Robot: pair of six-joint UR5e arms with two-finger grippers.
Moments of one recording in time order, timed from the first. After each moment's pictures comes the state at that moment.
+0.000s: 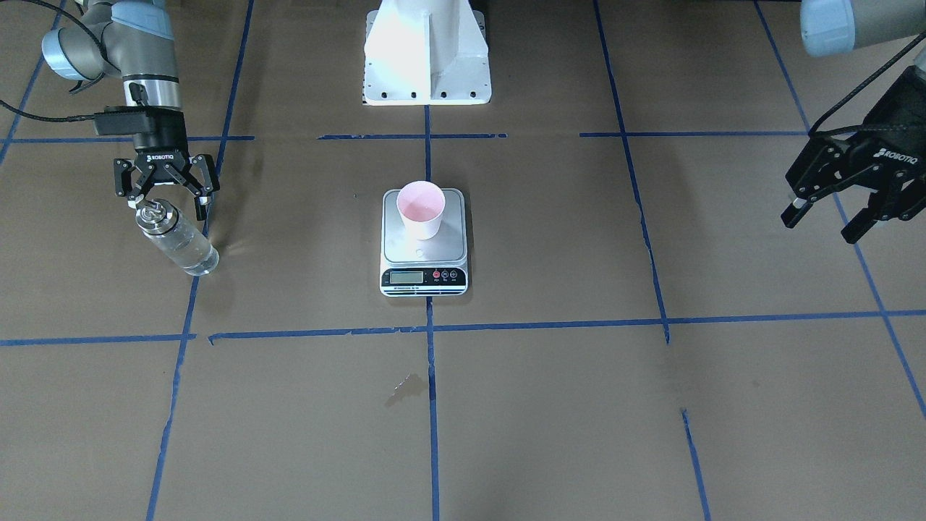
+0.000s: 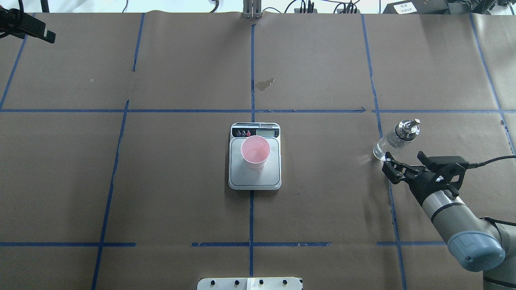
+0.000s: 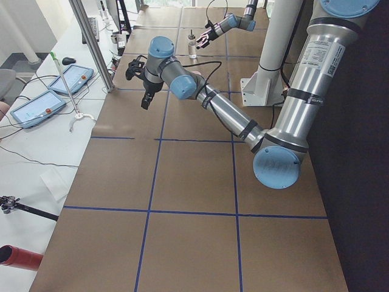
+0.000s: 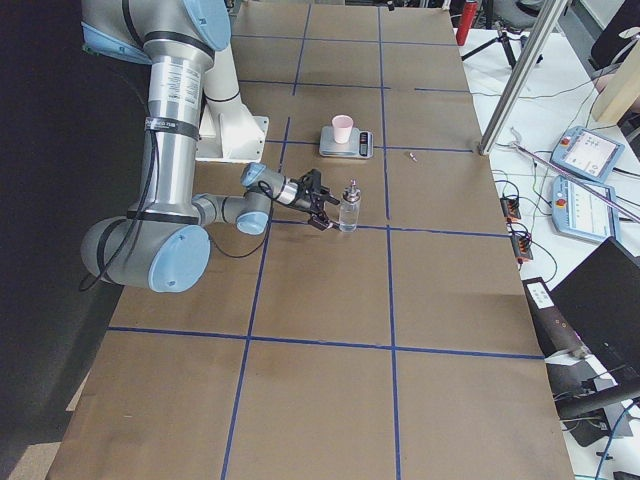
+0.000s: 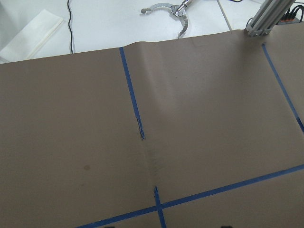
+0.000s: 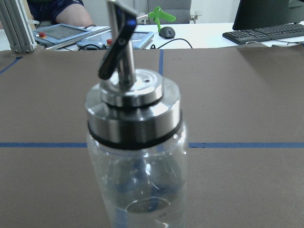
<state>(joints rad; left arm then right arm) -1.25 -1.87 -1.92 -1.77 -2.26 -0.58 0.22 -1.76 1.83 -0.64 0.74 1.33</state>
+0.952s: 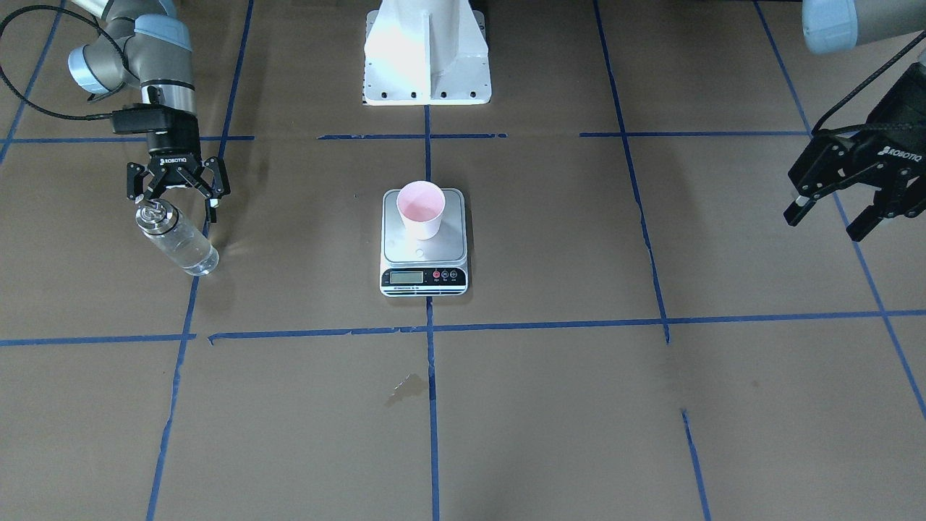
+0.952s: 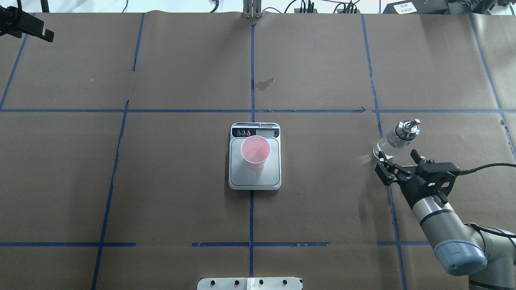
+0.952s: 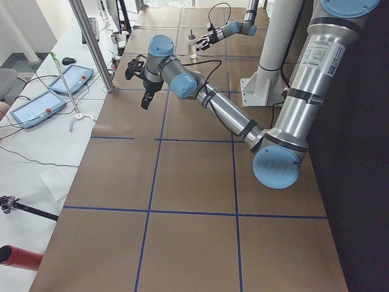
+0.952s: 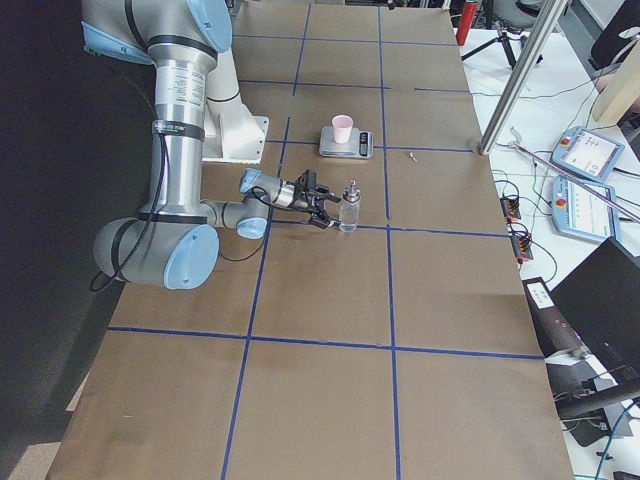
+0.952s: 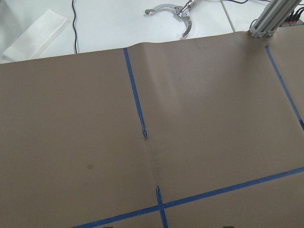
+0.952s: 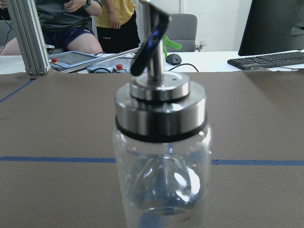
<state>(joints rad) -1.25 -1.87 -1.93 -1.74 -2.26 -0.58 0.19 -1.71 1.76 -0.58 0.63 1.28</state>
